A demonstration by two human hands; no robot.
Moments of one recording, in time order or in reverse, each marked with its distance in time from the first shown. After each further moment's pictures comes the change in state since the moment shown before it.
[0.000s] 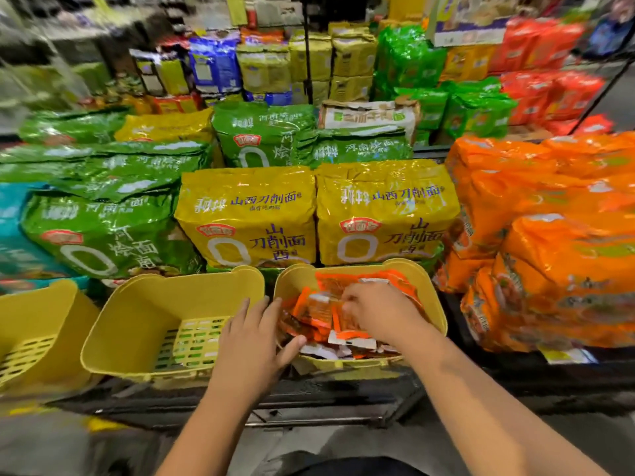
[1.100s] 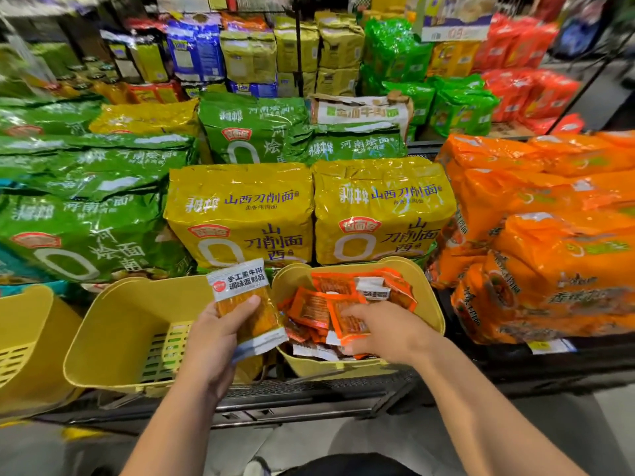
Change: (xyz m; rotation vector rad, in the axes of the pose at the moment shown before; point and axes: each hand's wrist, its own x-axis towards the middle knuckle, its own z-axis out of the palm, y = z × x) left_hand 0.006 -0.008 -0.051 -1.701 0.073 -0.528; right_hand -0.029 -0.004 -0.008 -0.017 -0.331 0.026
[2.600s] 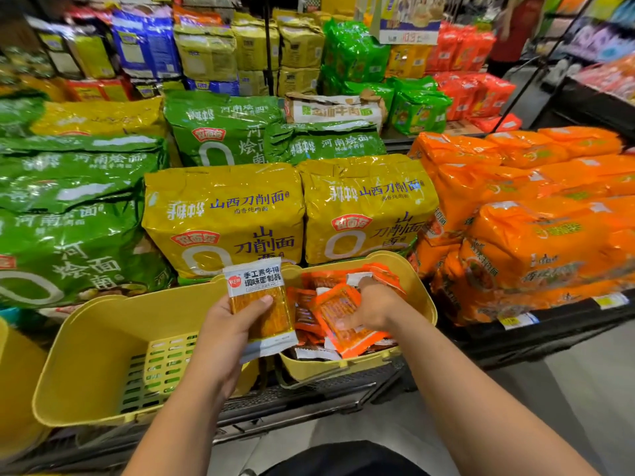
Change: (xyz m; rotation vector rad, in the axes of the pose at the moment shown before) left_hand 0.015 0.011 0.002 0.109 -0.155 -0.038; right_hand 0.040 -0.010 -0.005 0.269 0.057 0.434
